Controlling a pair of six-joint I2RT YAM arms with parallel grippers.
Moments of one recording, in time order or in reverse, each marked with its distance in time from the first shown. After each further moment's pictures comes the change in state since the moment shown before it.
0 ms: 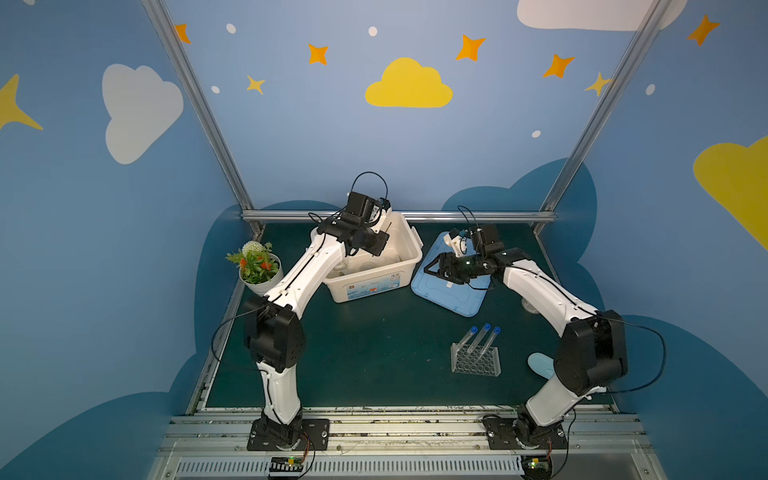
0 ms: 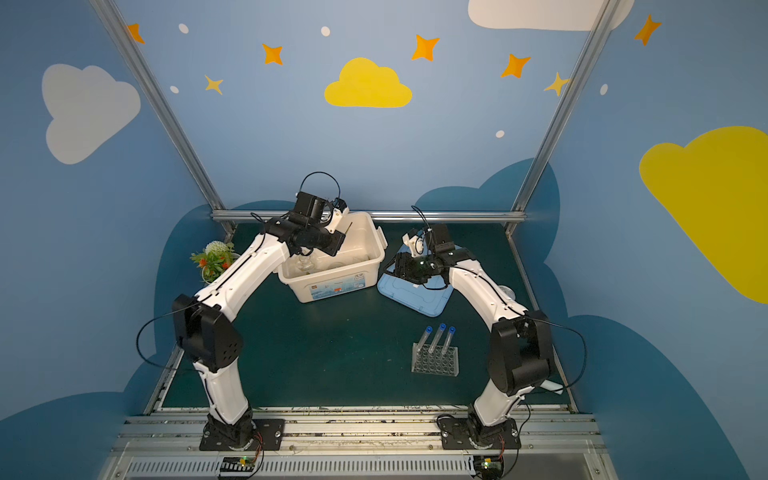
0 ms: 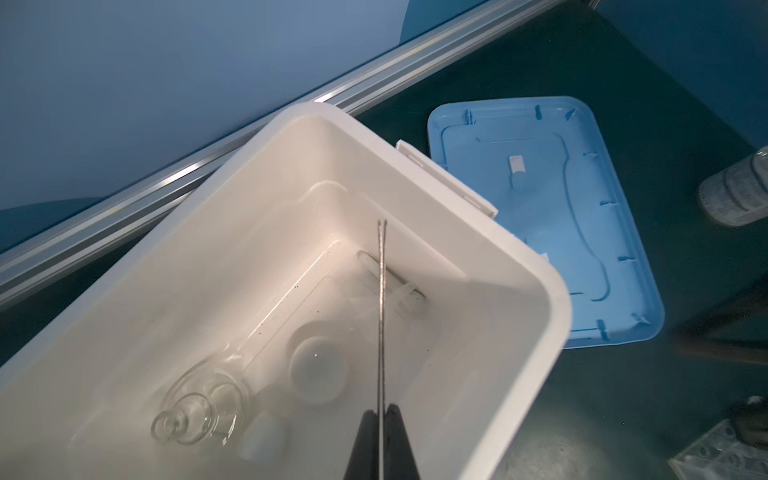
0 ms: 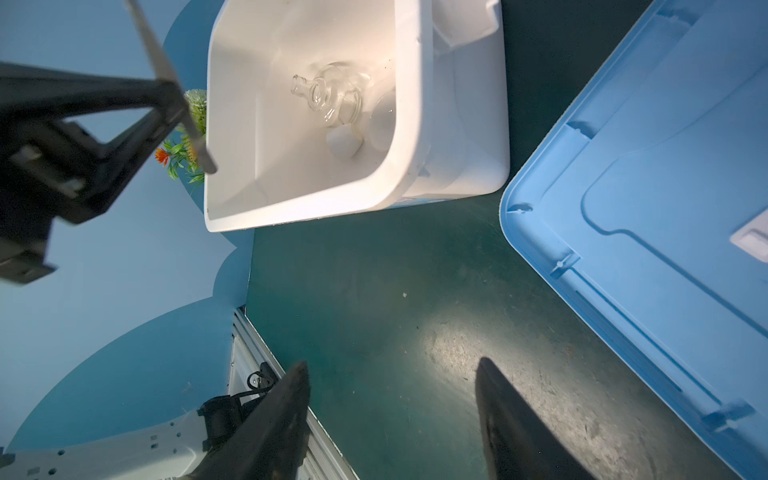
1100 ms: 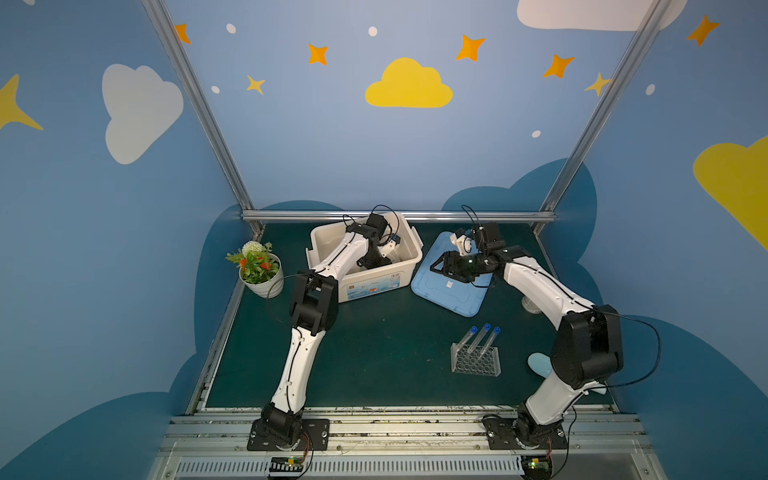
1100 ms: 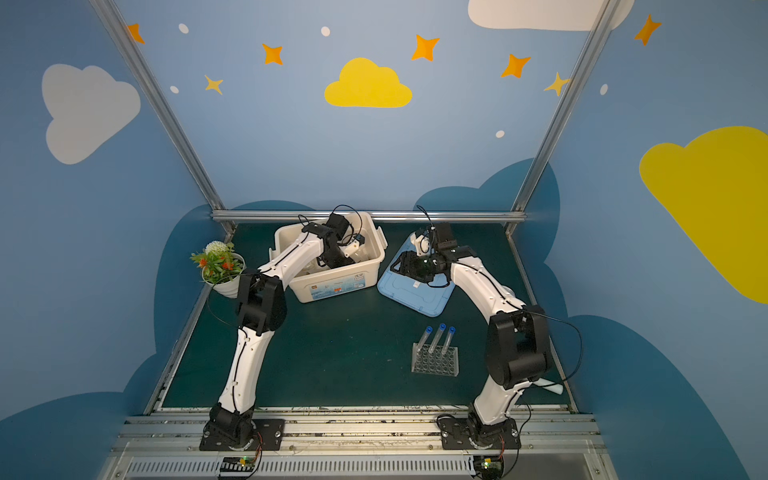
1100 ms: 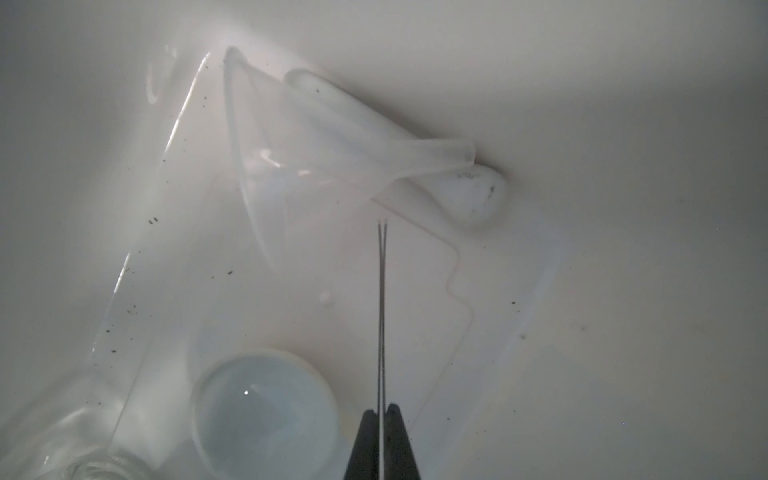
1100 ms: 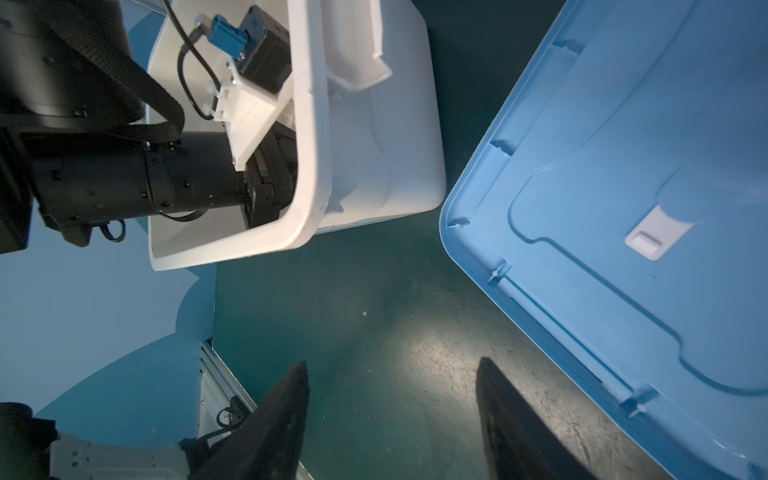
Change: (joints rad) left arm 0.011 0.459 0.286 -0.259 -0.002 0.221; right arm -0.045 0.041 0.022 -0.026 0.091 -0.010
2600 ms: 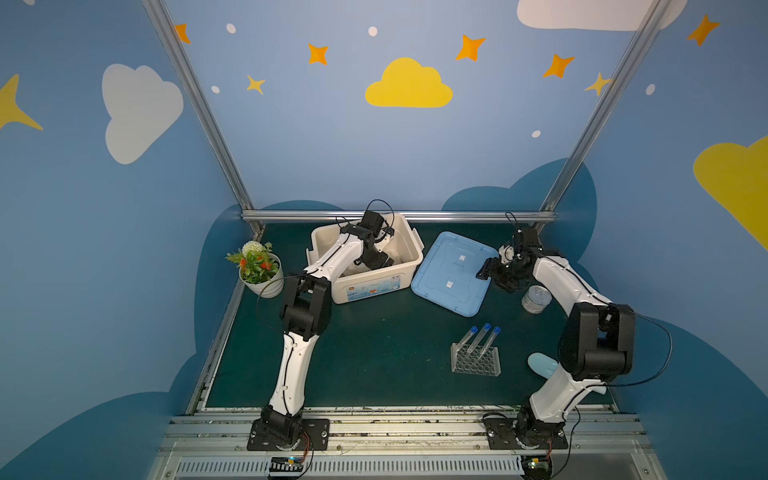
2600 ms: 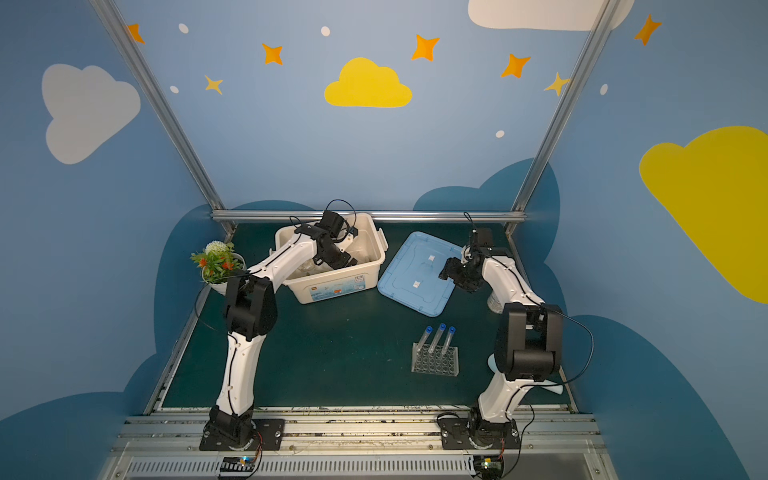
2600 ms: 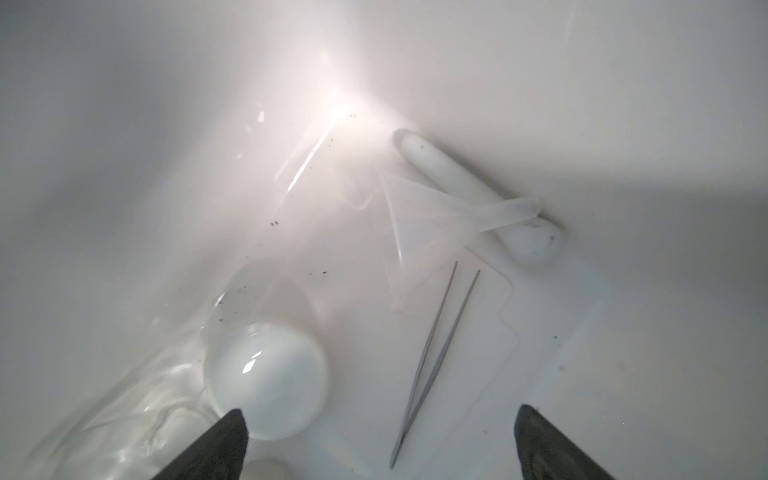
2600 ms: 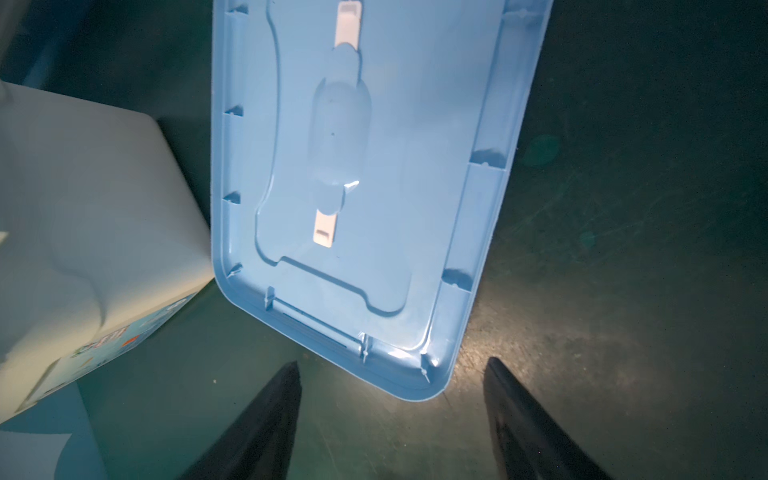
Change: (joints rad) left arm 0.007 -0.178 -0.196 0.194 -0.092 -0.108; right arm -0.290 0.037 -0.034 -0.187 0.240 -0.062
